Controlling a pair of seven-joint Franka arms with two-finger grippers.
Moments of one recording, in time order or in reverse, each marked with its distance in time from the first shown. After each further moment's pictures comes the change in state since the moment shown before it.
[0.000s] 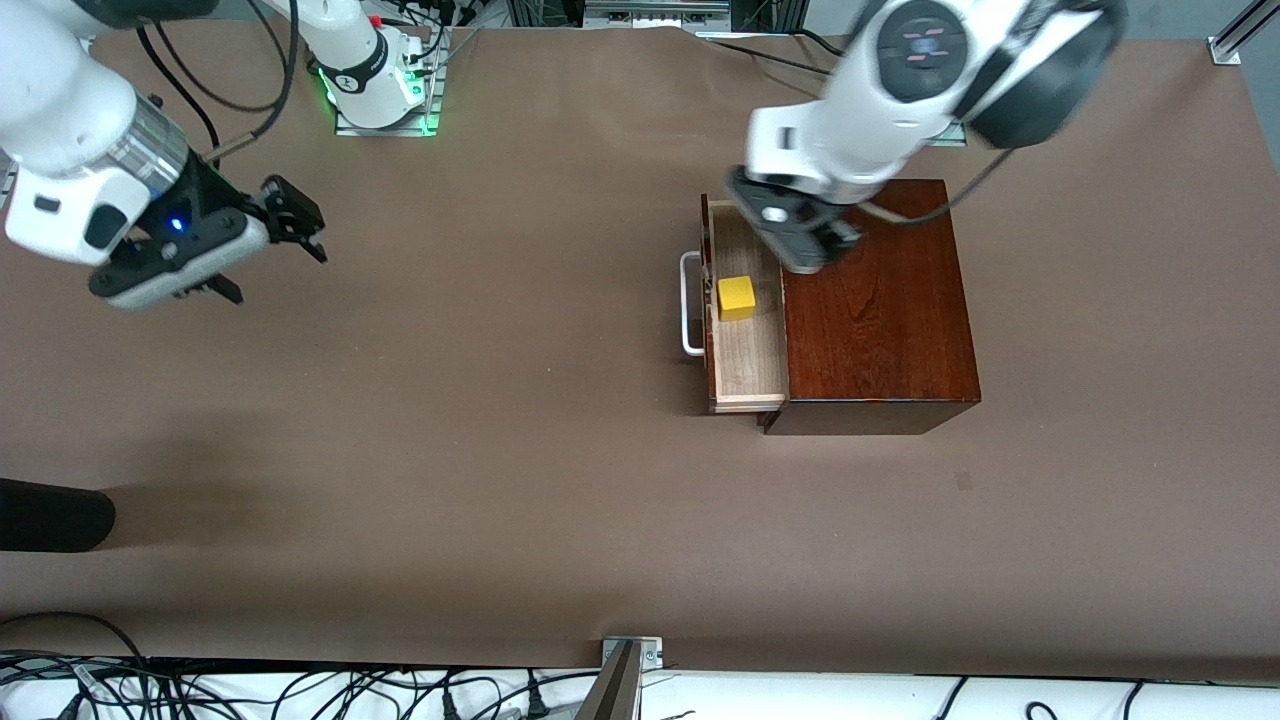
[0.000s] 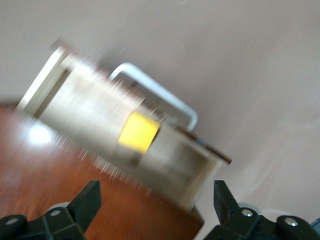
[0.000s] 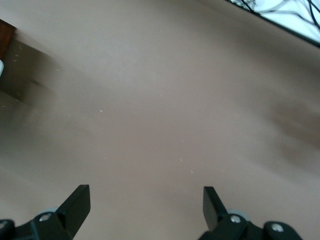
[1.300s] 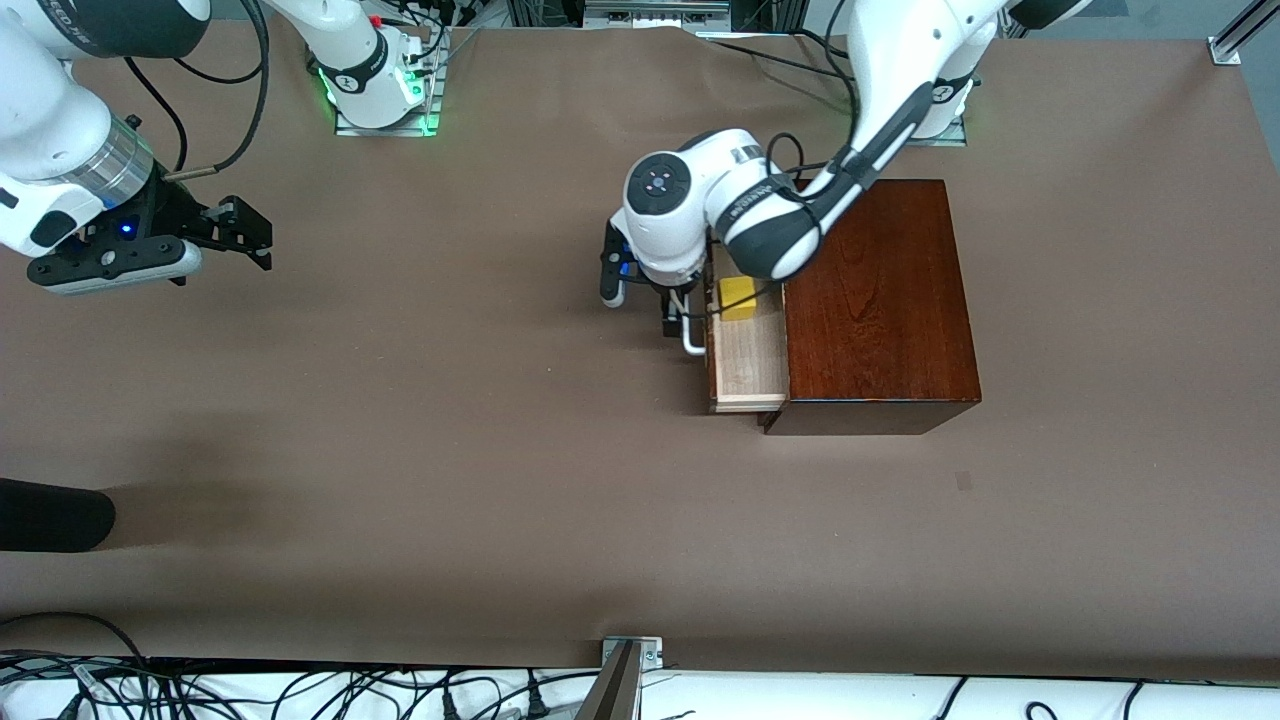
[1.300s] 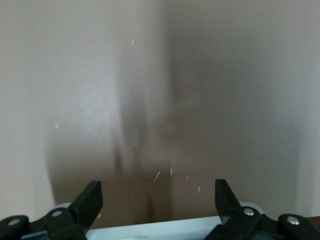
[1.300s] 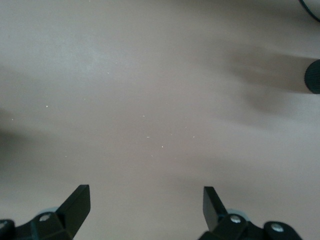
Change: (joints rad) left arm -0.186 0.422 -0.006 0.050 0.468 0.238 0.287; right arm -0.012 -0.062 -0.074 -0.176 -0.099 0.075 0.148
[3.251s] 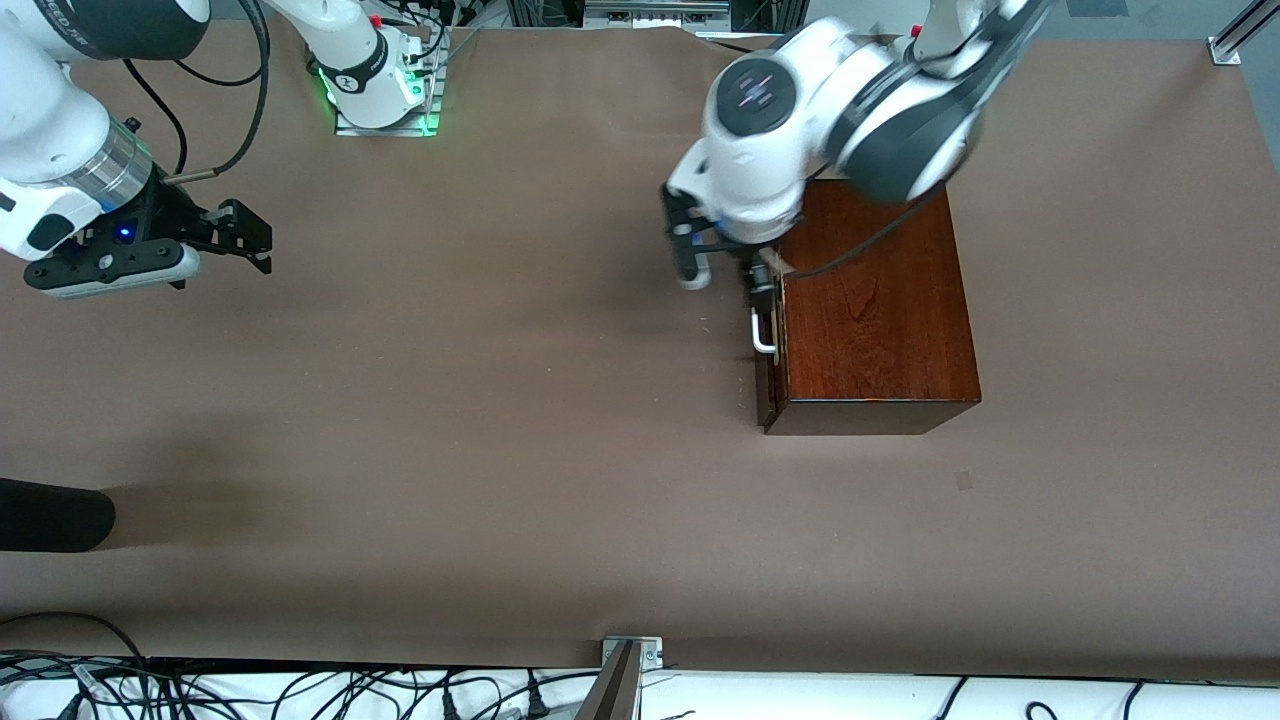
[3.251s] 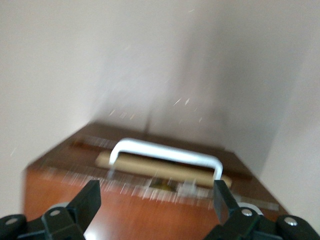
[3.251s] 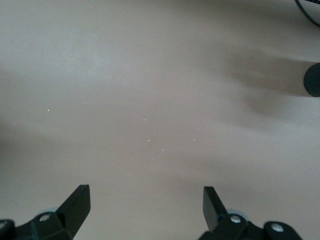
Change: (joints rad) left arm 0.201 -0.311 -0.069 0.045 -0.105 -0.312 -0.151; right arm 0.001 0.013 0.004 0.023 0.001 0.000 0.007
